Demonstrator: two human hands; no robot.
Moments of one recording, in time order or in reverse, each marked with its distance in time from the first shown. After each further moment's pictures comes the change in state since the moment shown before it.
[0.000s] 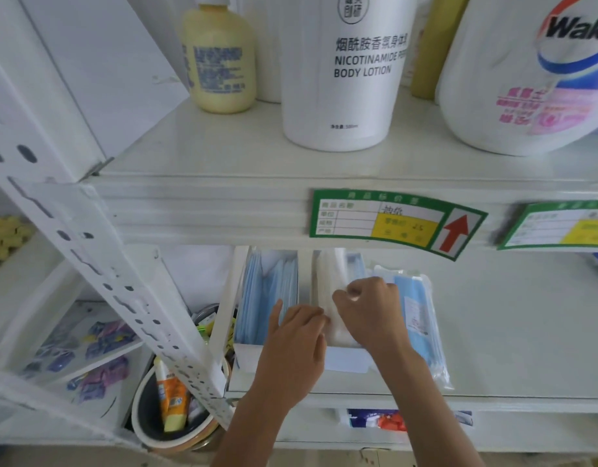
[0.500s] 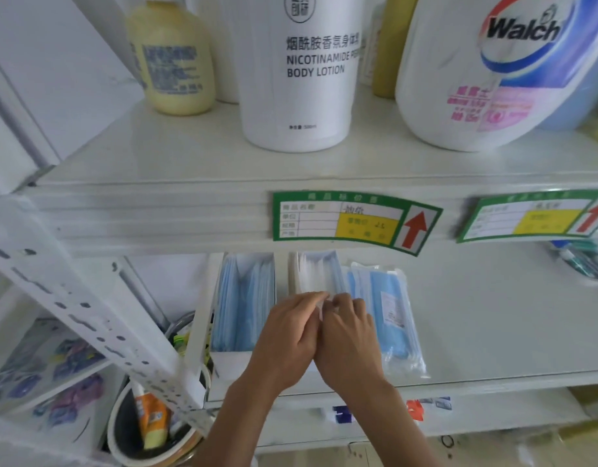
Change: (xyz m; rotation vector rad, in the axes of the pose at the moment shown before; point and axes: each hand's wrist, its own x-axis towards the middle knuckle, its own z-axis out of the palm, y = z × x) left_hand 0.030 0.014 -0.004 -0.381 -0.141 -0.042; right_hand -0.045 0.014 0.013 -0.519 -0.100 -0.232
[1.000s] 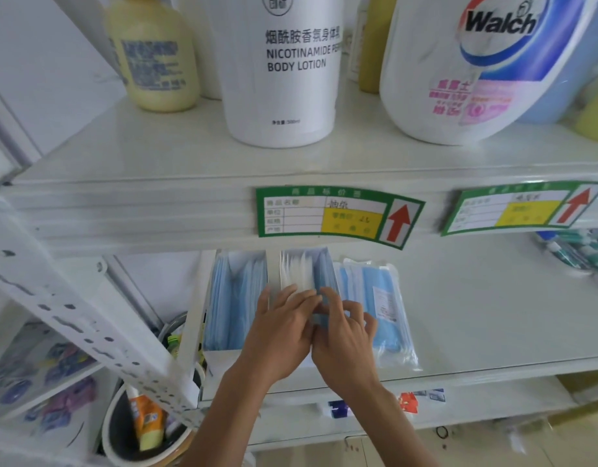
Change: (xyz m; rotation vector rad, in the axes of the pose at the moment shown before) left_hand 0.009 -0.010 0.002 0.461 -0.150 0.067; right_hand -0.011 0.012 0.013 0.302 0.112 0.070
